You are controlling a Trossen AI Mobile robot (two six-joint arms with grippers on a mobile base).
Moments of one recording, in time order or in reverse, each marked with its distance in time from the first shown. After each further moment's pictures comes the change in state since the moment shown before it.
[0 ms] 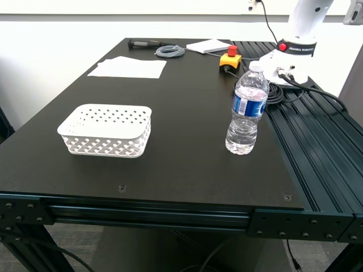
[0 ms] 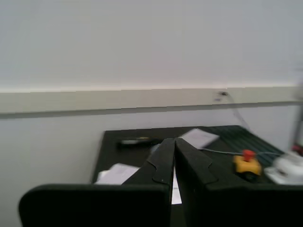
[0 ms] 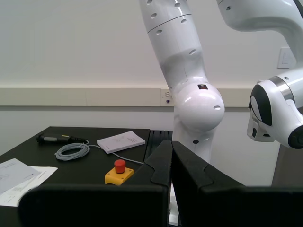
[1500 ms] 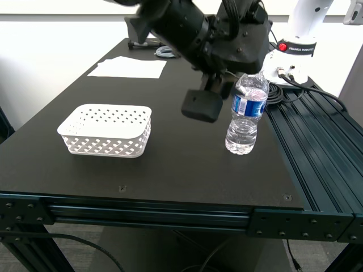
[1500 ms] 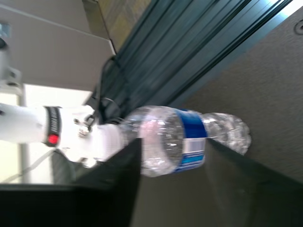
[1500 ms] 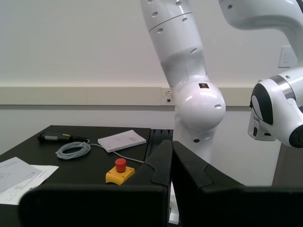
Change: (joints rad) arm 0 0.001 0.000 0.000 -0.005 0.000 0.000; arm 1 -1.009 0.773 0.463 -0.439 -0.239 1.256
